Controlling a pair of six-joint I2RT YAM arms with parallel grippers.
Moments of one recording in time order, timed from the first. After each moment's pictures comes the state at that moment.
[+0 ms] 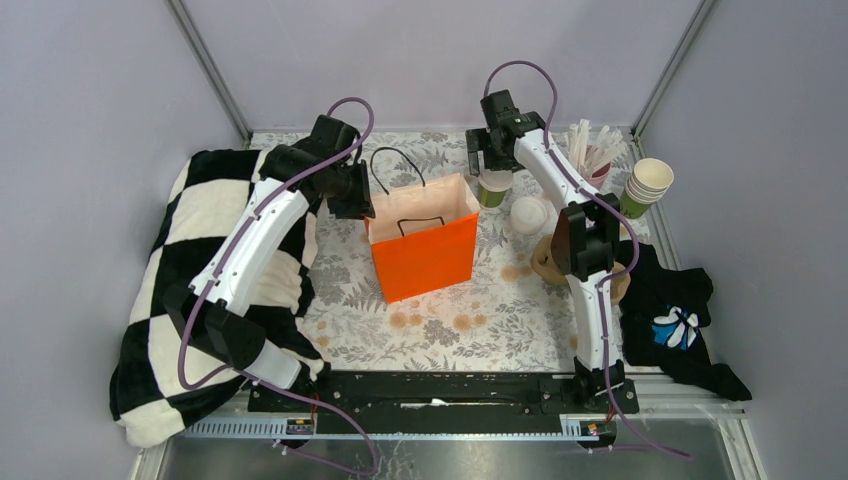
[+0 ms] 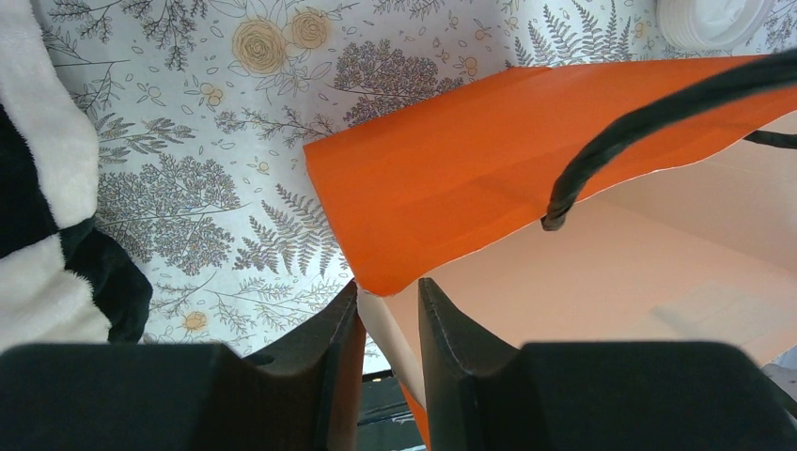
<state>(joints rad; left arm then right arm) -0.41 1.52 1.68 -1.16 0.06 -0.51 0.36 2.27 2.19 -0.93 0.16 0.20</state>
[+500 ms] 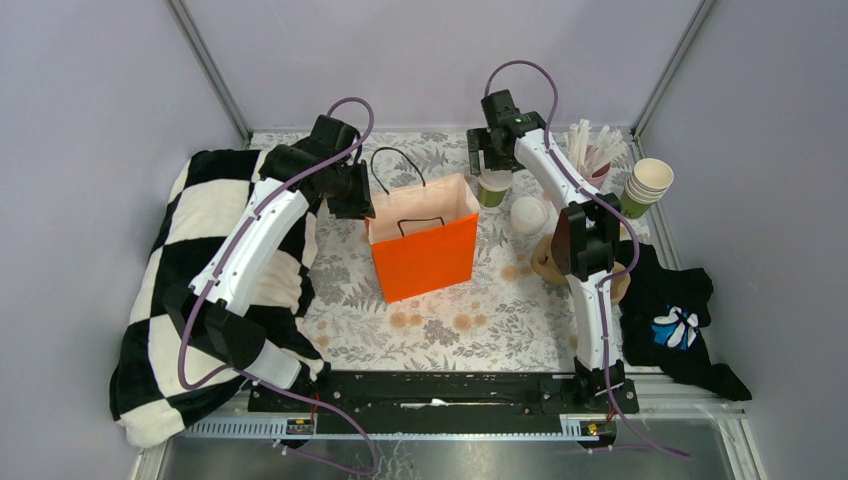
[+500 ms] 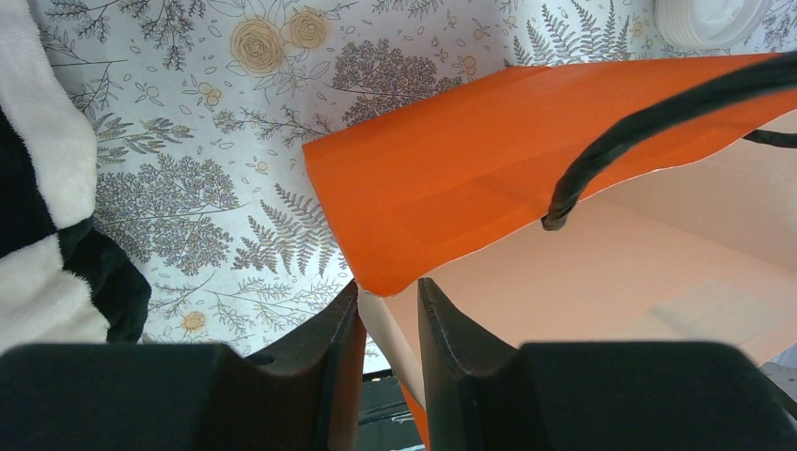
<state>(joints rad) -0.41 1.52 1.68 -1.16 0.07 -0.51 0.36 2.27 2.19 -0.93 0.16 0.20</state>
